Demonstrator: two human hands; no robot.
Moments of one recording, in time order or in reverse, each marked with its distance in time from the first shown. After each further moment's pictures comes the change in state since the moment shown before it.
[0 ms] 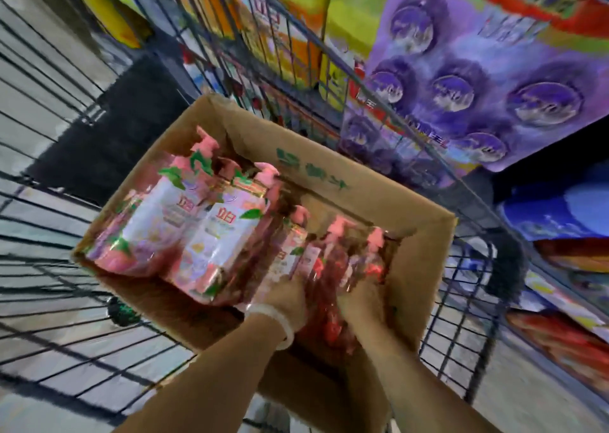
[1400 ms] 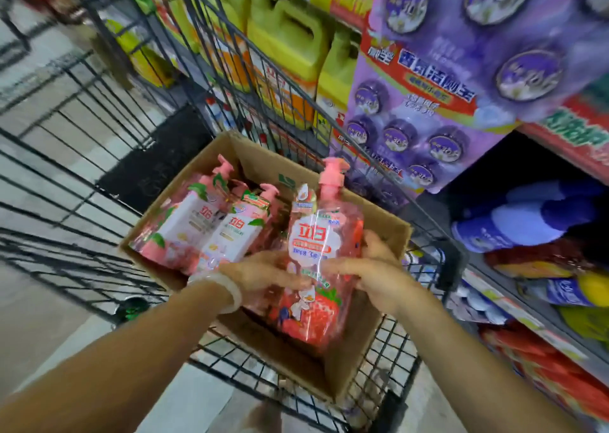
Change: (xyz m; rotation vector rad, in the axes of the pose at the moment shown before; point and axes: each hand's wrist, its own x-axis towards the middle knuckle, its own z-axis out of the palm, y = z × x) left_hand -0.106 -0.002 -0.116 -1.099 -0.390 0.165; right_hand -0.105 -0.017 -0.137 0.774 -0.419 -0.441
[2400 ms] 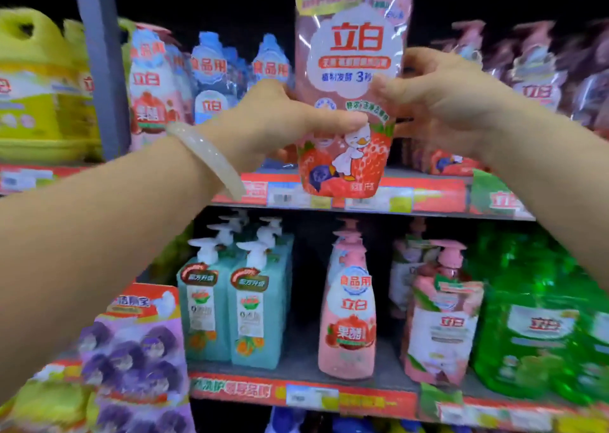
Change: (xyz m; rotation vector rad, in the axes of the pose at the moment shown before) left_hand -0.291 0.402 0.464 0.696 0.143 1.383; right_hand -0.519 -0.312 -0.263 -0.267 0.599 -1.246
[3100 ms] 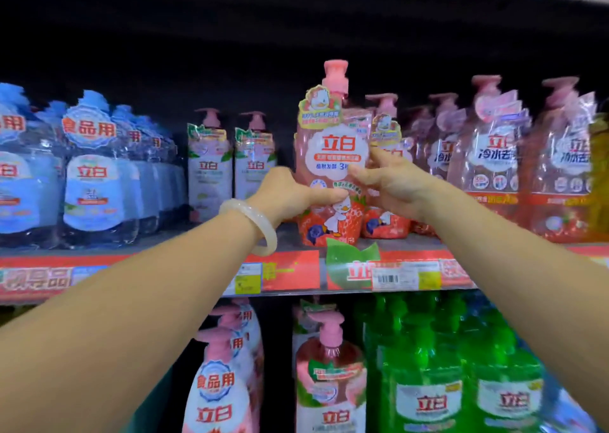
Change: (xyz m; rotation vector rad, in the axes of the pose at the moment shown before) left_hand 0.135 0.019 0.194 -0.116 -0.074 0.042; right_hand 0.038 0.083 -0.200 0.040 0.107 0.122
